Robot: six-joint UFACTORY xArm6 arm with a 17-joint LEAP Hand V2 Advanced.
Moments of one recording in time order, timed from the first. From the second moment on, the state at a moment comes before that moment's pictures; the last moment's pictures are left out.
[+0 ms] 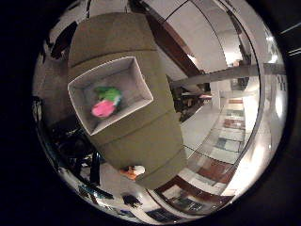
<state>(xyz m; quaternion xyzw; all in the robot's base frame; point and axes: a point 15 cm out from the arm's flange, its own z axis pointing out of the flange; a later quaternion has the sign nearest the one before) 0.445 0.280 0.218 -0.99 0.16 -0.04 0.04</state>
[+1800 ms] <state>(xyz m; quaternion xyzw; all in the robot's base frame) 0.446 -0.236 0.102 -0.91 0.42 0.04 0.00</state>
